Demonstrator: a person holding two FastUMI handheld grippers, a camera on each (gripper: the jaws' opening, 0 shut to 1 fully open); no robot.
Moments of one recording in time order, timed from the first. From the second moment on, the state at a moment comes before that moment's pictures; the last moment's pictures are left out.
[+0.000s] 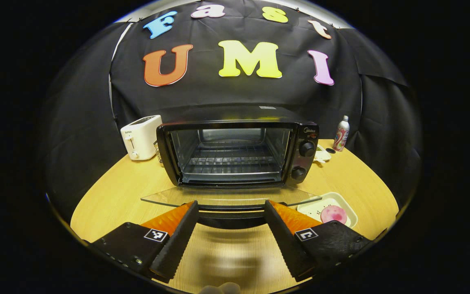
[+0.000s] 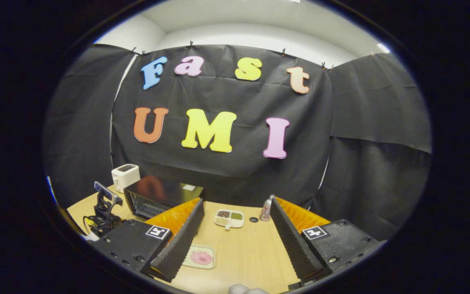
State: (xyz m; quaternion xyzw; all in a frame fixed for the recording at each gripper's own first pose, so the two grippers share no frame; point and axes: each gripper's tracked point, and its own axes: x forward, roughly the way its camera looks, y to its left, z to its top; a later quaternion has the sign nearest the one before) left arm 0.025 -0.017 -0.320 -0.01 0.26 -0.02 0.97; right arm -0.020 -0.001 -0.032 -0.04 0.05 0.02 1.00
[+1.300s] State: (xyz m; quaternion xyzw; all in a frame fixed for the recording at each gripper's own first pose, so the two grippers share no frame) left arm 0.001 -0.023 -0.393 -0.03 0.35 -0.03 0.94; right arm -0.002 0.001 -0.076 -0.05 0.09 0.01 0.99
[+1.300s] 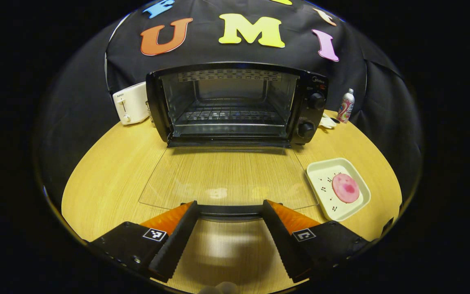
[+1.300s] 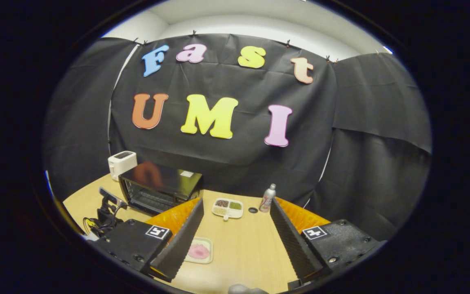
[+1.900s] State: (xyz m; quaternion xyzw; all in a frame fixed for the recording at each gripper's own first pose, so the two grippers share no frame) left arm -0.013 0.009 -0.283 -0.01 0.22 -0.01 0.98; right arm 0.031 0.001 -0.171 -0.04 0.18 0.04 0.98
